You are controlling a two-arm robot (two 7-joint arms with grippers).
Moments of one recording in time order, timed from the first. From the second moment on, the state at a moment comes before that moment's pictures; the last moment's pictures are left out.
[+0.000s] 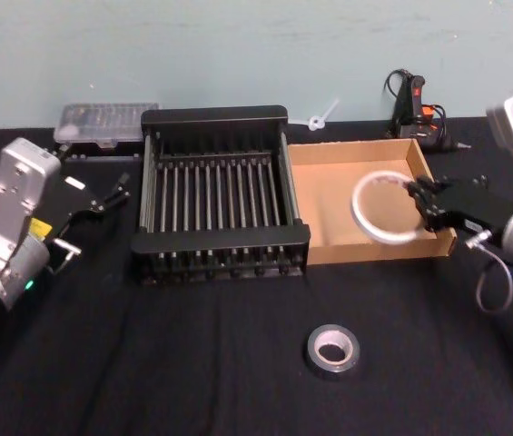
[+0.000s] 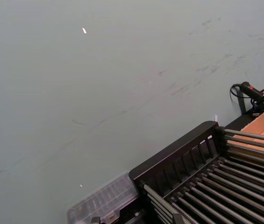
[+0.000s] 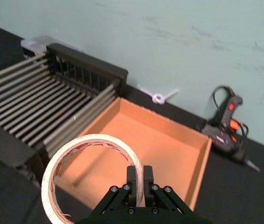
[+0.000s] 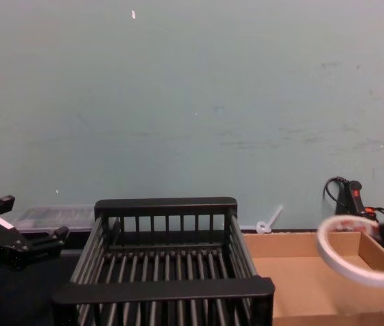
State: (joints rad) left arm -0.20 0.60 0.45 -1.41 -0.25 -0.12 0.03; right arm 0.16 0.53 -0.25 -1.68 0.30 0.42 0.33
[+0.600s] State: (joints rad) left arm -0.20 0.60 0.45 -1.41 -0.25 -0.12 0.03; right arm 0.34 0.44 -0.38 -1.56 0.24 0.40 0.40
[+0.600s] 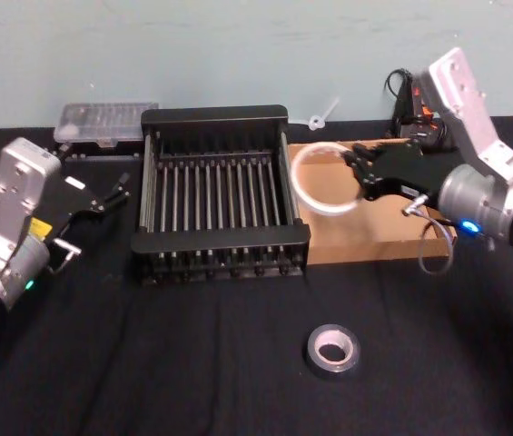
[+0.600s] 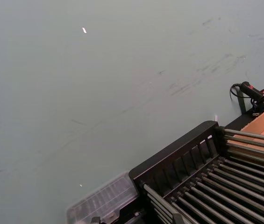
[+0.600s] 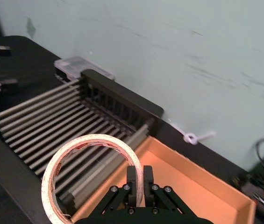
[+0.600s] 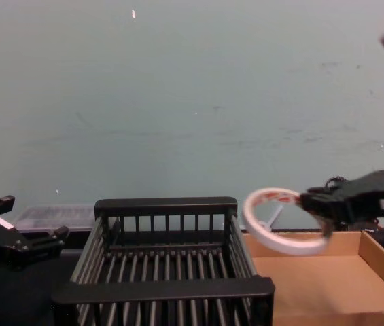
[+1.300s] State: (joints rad) left arm -0.20 0.60 0.45 -1.41 -0.25 -0.12 0.03; right arm 0.48 0.33 -0.50 -1.43 0.19 0.35 0.44
